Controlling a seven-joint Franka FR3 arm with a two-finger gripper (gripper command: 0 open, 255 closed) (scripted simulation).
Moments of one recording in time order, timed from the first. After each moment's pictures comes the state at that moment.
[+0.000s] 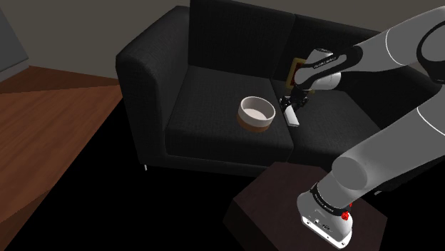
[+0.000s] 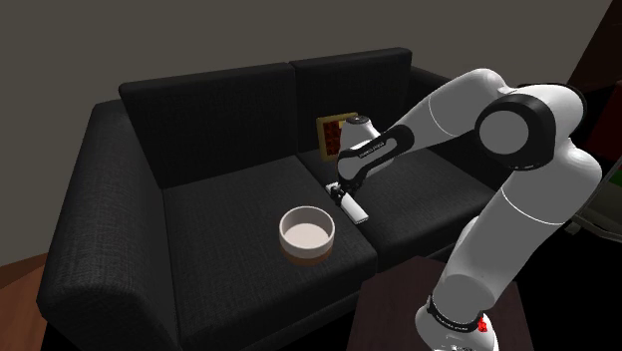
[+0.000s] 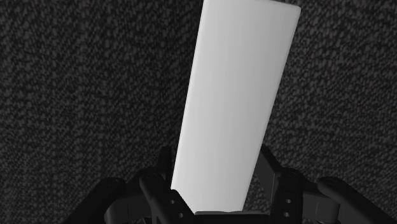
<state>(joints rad) -0.32 -0.14 -0.31 -2.54 -0.10 2.48 0.01</state>
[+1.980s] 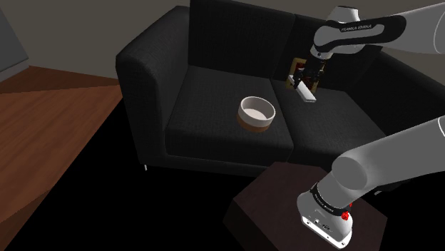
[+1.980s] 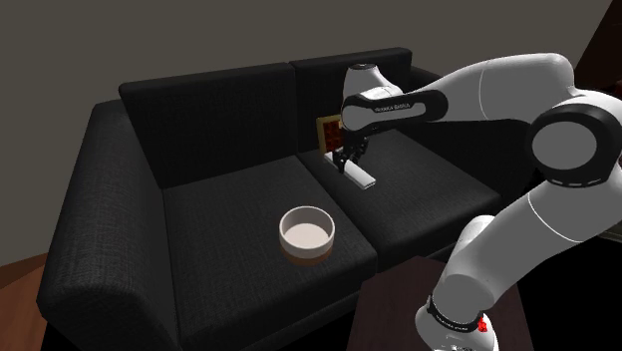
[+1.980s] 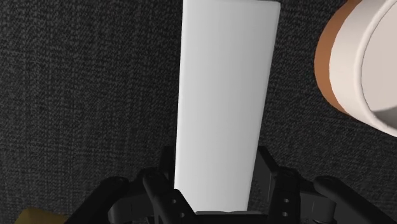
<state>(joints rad) -0.32 -0.35 -0.27 -2.32 -0.13 2.05 0.03</state>
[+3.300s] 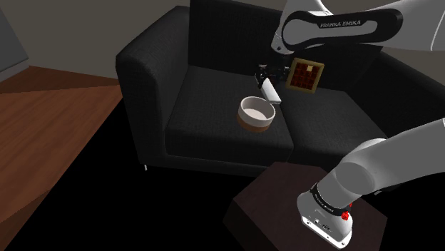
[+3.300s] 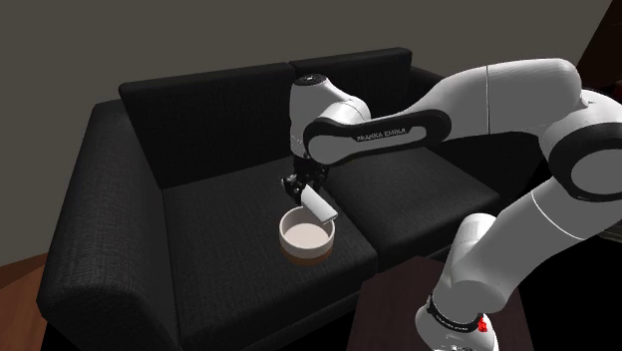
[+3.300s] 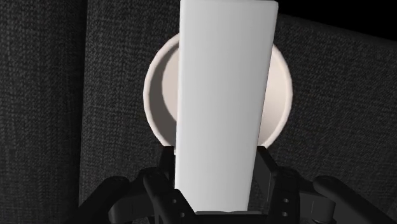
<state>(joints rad) -0.16 -0.38 0.04 -2.30 -0.04 1.98 0.45</state>
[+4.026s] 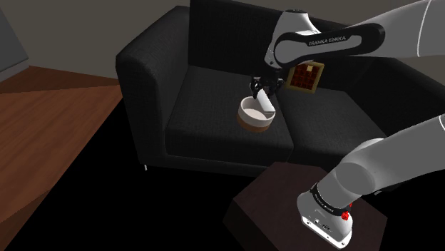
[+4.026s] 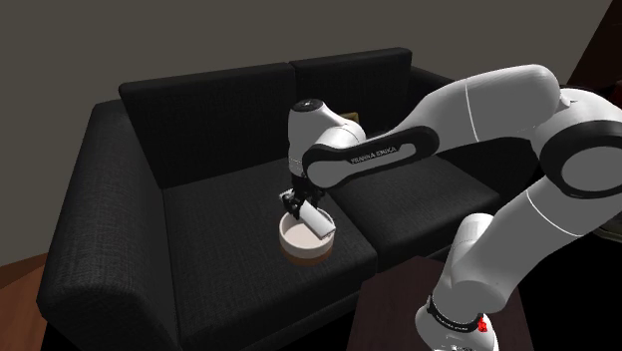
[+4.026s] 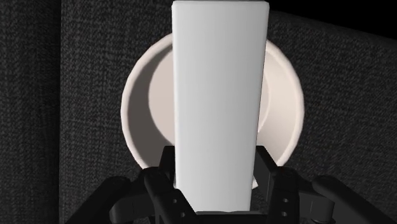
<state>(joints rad) -0.15 -0.34 0.05 -2.40 -0.04 2.12 0.48</state>
